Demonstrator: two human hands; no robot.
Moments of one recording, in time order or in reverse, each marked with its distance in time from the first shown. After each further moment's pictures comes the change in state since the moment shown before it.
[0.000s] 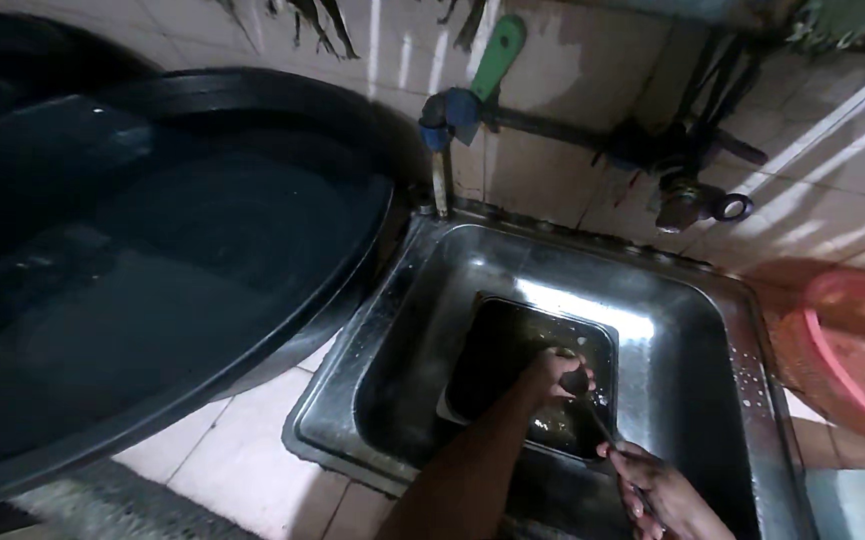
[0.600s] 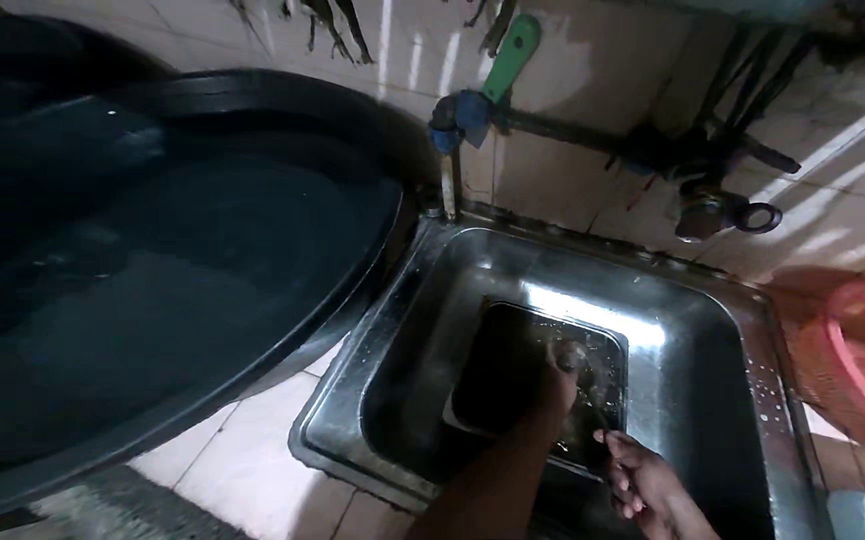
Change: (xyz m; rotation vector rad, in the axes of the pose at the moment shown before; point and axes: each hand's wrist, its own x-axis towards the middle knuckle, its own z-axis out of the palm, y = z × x) left_hand 0.009 -0.026 0.004 0.379 0.296 0.180; right_hand 0.044 0.003 0.015 0.145 0.158 0.019
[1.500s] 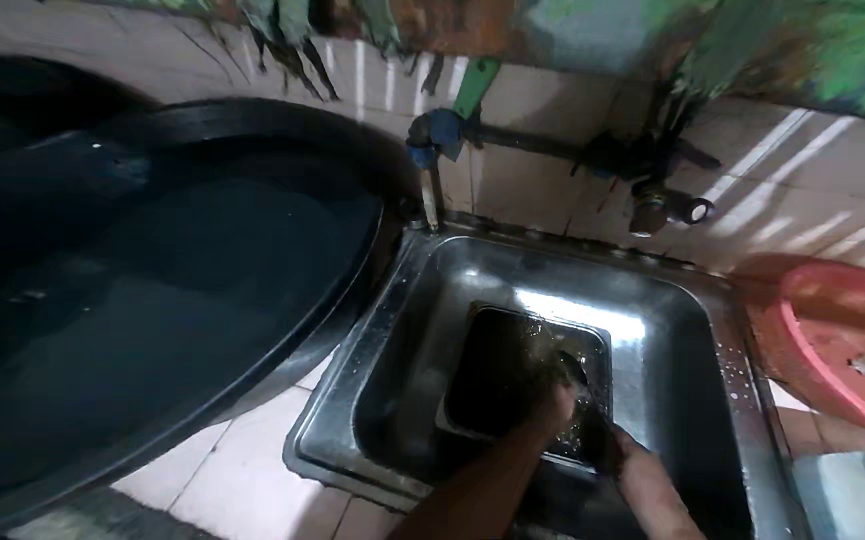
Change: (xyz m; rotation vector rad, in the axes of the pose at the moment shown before) left_hand -0.041 0.011 -0.001 0.481 -0.233 0.029; right_hand -0.018 0.002 -0.001 -1.106 0.286 -0.164
